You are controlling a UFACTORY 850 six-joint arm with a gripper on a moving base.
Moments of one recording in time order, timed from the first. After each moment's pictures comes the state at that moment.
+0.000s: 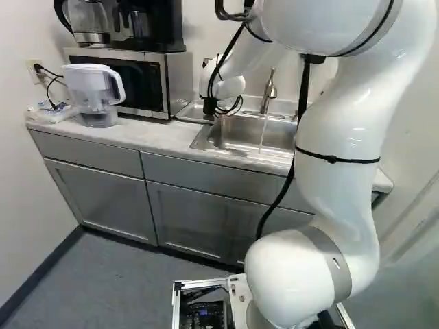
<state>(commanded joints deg) 8.3 -16.1 -62.9 2.4 21.3 3.5</state>
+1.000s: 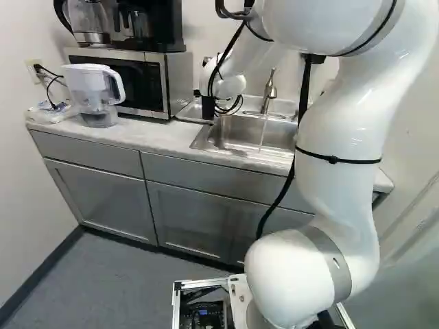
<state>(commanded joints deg) 8.3 -15.3 -63.1 2.4 21.3 3.5</state>
